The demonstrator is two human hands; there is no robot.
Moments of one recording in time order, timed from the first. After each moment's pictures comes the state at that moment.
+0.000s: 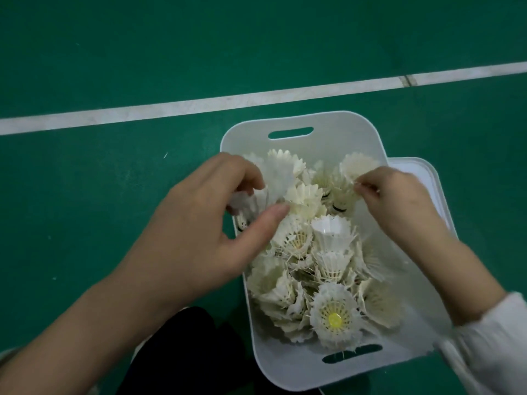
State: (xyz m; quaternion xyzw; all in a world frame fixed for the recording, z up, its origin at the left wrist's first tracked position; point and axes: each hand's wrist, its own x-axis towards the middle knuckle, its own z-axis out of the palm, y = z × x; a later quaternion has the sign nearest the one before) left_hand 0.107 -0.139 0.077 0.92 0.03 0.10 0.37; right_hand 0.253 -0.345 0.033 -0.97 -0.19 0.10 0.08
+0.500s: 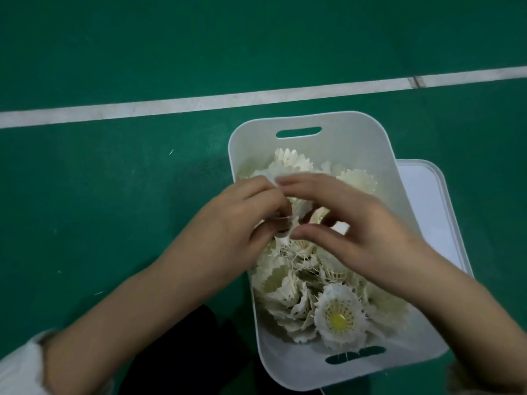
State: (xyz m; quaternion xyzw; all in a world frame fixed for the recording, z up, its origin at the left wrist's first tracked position) left_hand 0.114 -0.139 0.046 0.92 -0.04 0.06 0.38; right_hand 0.197 -0.302 0.077 -0.81 -0.41 0.24 0.34
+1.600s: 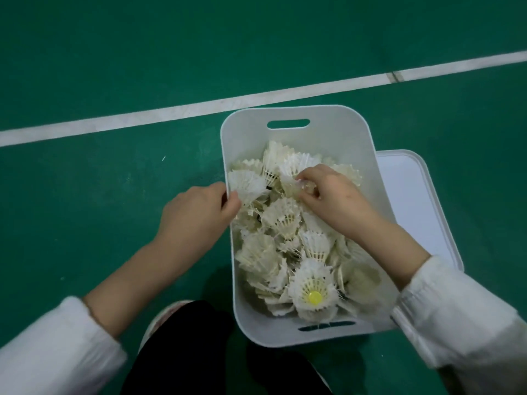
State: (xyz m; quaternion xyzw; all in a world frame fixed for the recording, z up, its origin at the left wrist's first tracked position) left_hand 0.125 -0.132 0.014 0.96 0.18 -0.07 0.18; right_hand 0.233 -0.312 0.014 -0.93 -0.28 0.19 0.17
